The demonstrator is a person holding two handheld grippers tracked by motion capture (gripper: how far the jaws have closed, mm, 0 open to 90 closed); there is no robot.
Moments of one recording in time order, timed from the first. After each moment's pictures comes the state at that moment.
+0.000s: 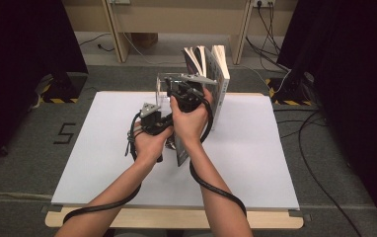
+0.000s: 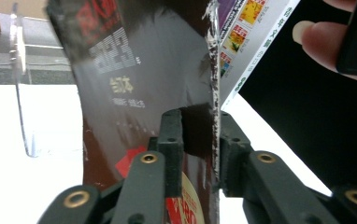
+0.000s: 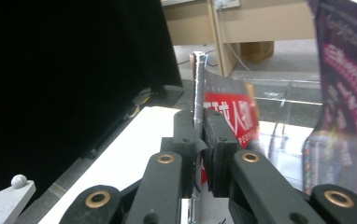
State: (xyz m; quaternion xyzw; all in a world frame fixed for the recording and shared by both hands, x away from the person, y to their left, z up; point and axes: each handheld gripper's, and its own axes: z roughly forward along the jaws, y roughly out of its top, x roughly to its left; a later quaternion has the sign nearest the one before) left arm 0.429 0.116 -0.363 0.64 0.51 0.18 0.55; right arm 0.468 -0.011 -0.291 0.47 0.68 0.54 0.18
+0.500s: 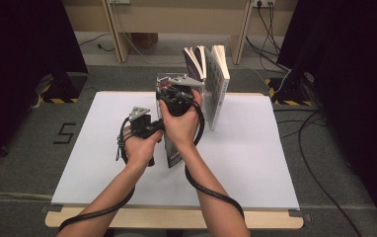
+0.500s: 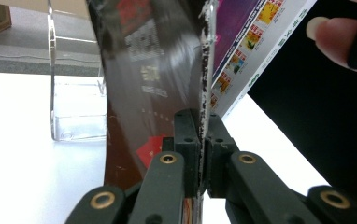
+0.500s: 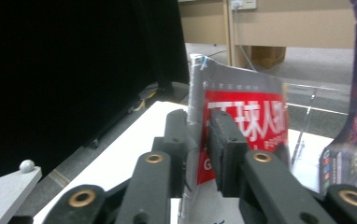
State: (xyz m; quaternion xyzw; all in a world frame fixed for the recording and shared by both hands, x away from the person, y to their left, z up) left arm 0.419 0.139 -0.367 0.63 0.52 0.17 0.55; right arm 0.458 0.012 -0.292 0.44 0.70 0.53 0.18
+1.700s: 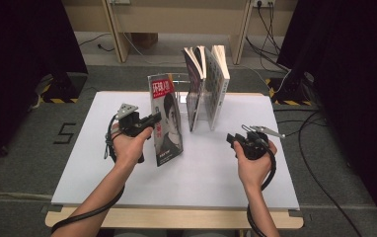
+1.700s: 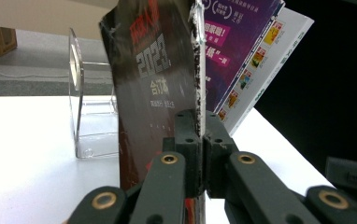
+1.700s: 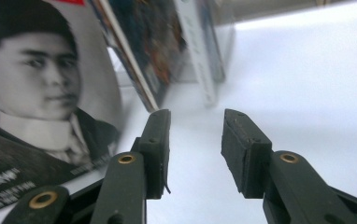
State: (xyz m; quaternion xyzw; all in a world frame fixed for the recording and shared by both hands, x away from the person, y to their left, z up) left arm 0.419 0.167 -0.357 0.62 0.50 0.19 0.57; right arm 0.404 -0.189 -0.399 0.59 0.64 0.47 0.17
